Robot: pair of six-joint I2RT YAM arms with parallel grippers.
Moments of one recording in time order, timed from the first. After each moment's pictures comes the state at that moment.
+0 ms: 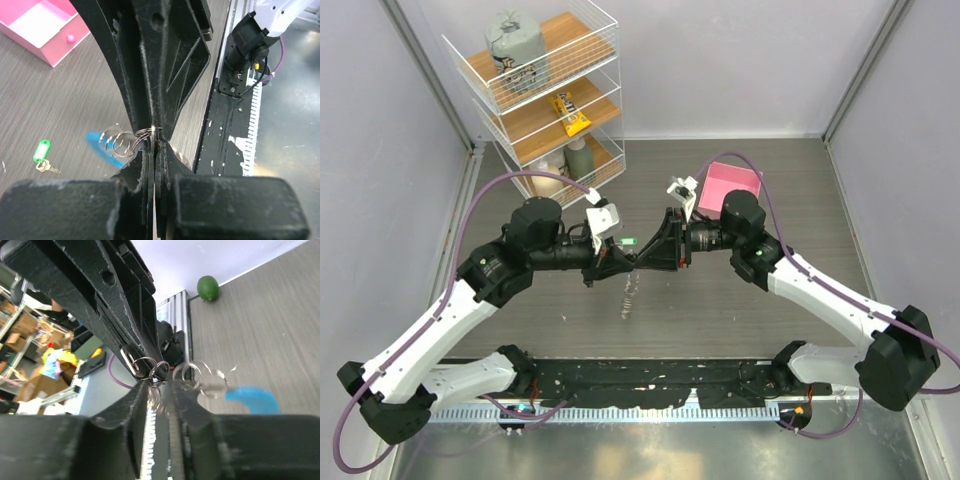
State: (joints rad) left arm -0.75 0.98 1.16 -0.59 0.54 0.11; right arm 0.67 1.23 0.90 0.31 -0.97 0.58
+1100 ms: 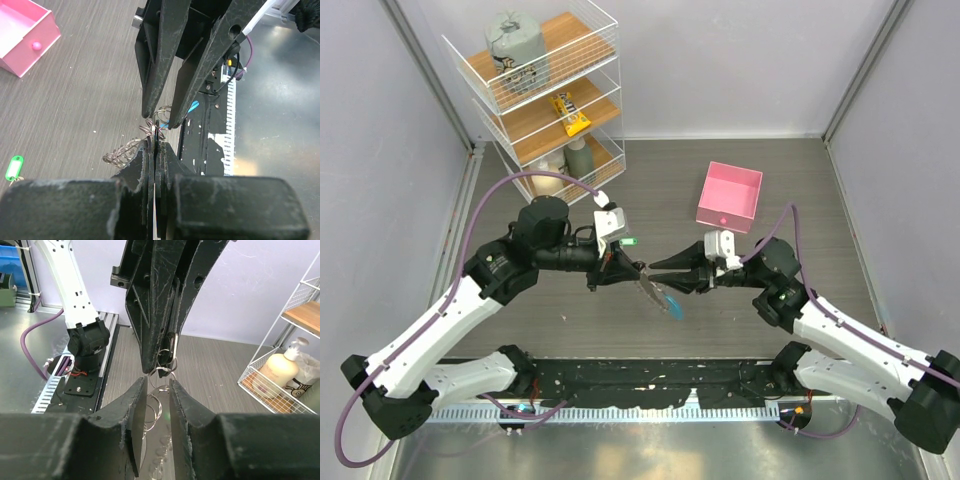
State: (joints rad) left arm -0.77 1.01 1.17 -0.59 0.65 0.10; right arm 0.75 0.89 0.58 0.57 -0.79 -0.02
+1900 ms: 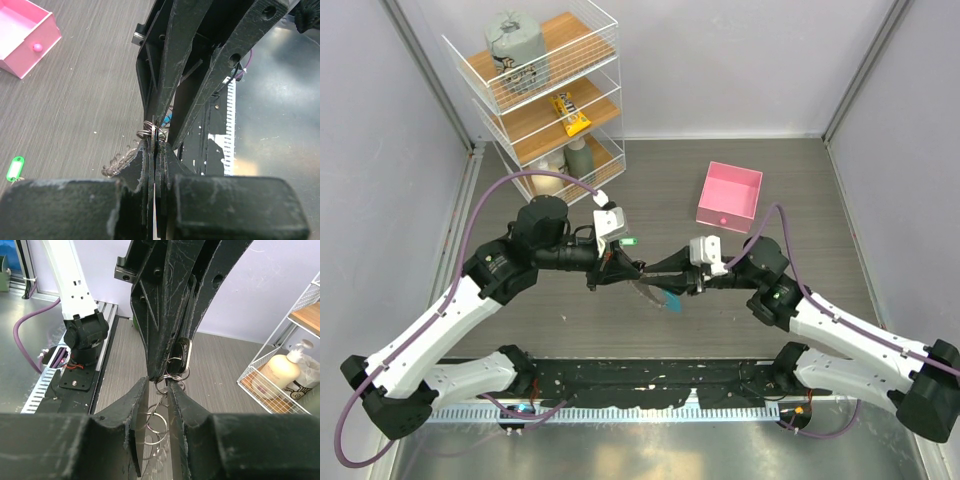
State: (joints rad) left arm -0.77 1.01 1.18 -0.59 0.65 0.10; right arm 0.84 0.92 0.63 0.48 -0.73 -0.13
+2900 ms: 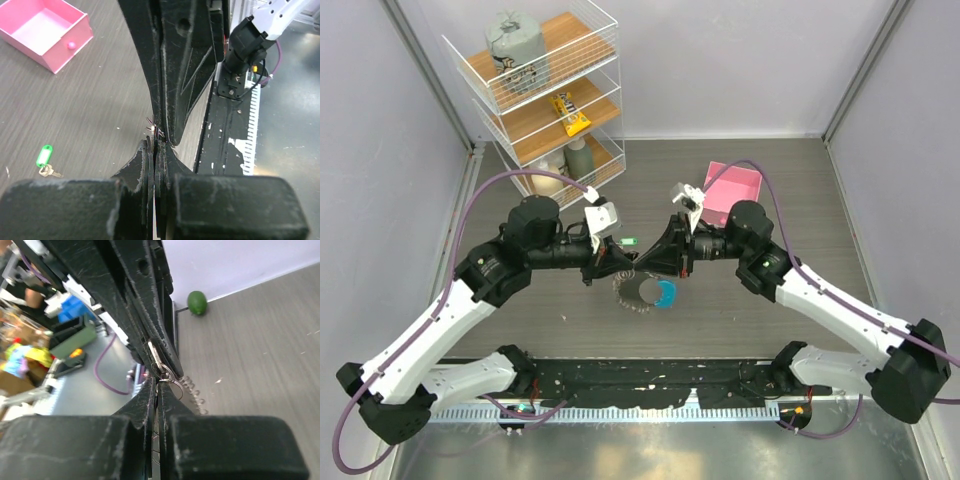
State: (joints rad) left arm -0.75 0.98 1.18 -0.59 0.57 0.11; right arm 0.72 1.10 0.85 0.29 -0.85 0.39
